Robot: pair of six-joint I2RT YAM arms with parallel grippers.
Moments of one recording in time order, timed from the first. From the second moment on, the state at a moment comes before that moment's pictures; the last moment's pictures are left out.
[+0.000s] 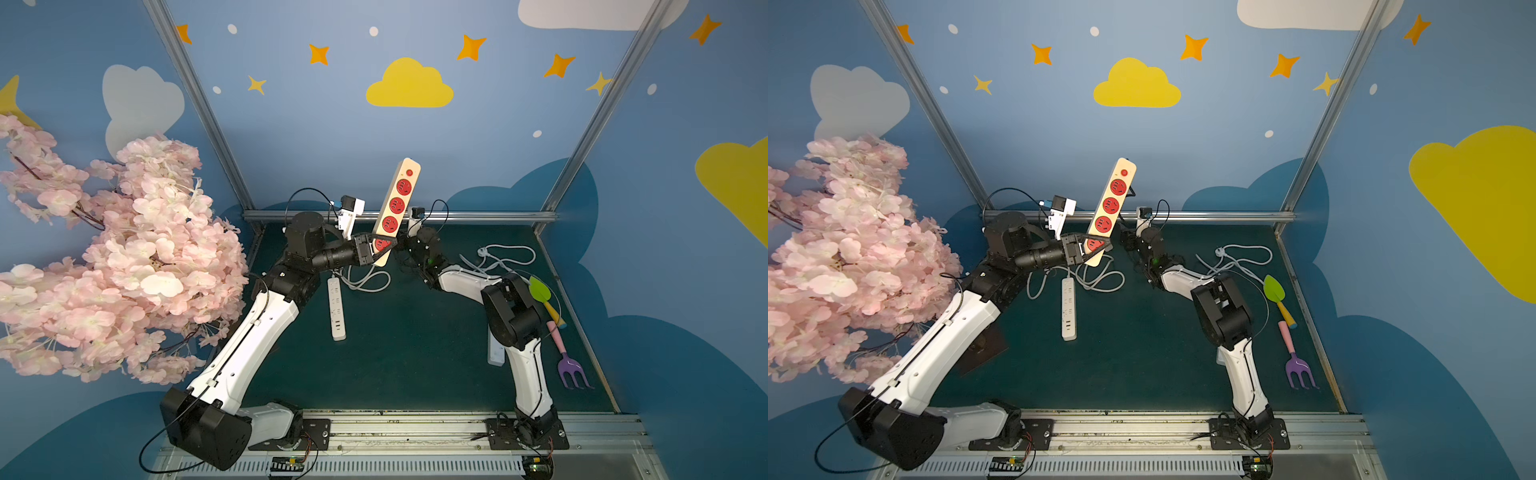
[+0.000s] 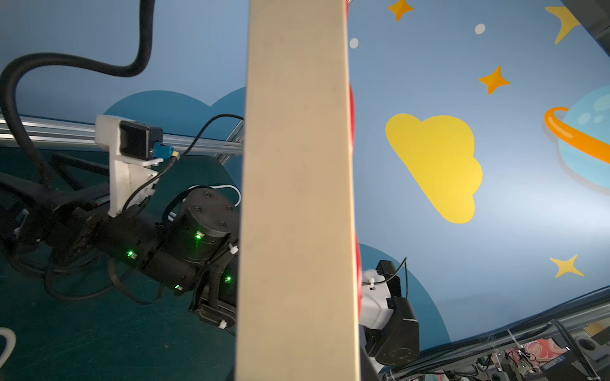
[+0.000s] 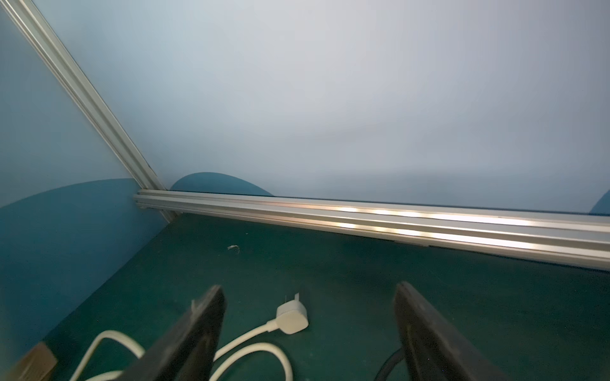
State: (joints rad) left arm -0.35 1.27 1.31 -0.17 0.78 -0.70; right arm 0.61 2.23 1.59 0.60 0.12 0.27
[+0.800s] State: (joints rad) left arm -0.23 1.42 1.37 -0.20 0.69 -0.61; right arm 0.75 1.75 1.04 0.41 0.20 -0.12
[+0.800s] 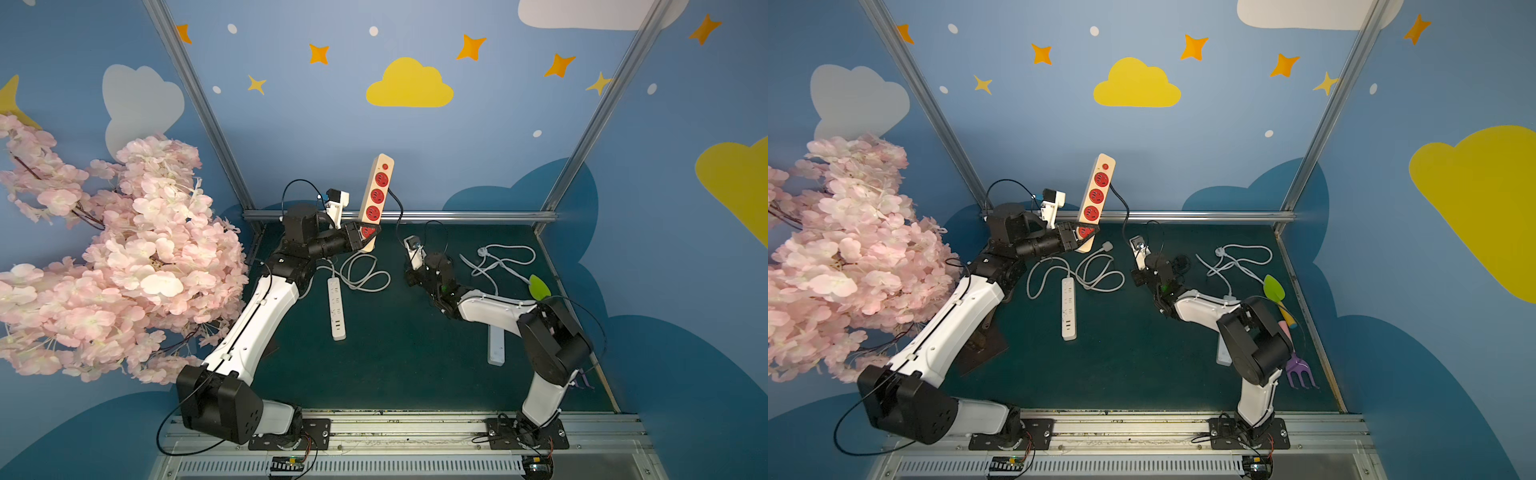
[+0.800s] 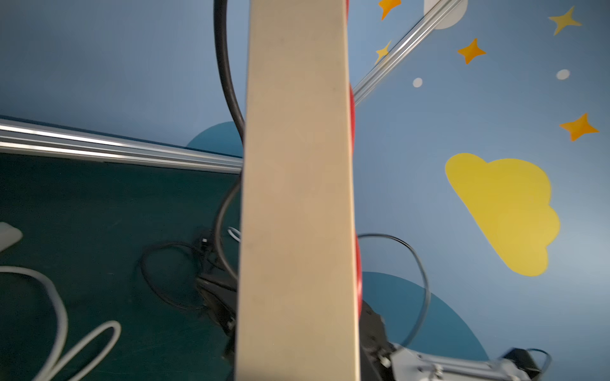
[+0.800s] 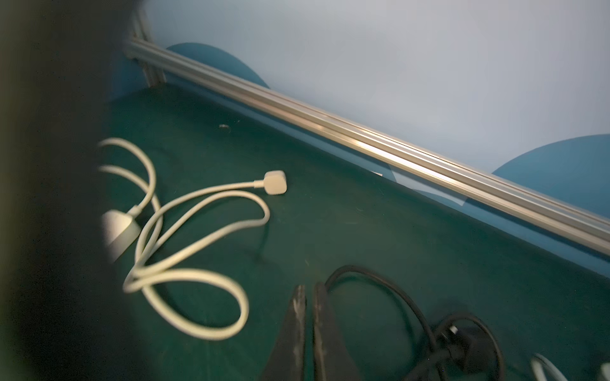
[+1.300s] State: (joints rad) left arm -0.29 1.56 1.37 -0.53 0.43 0.02; right arm 0.97 1.46 1.09 -0.07 0.51 -0.59
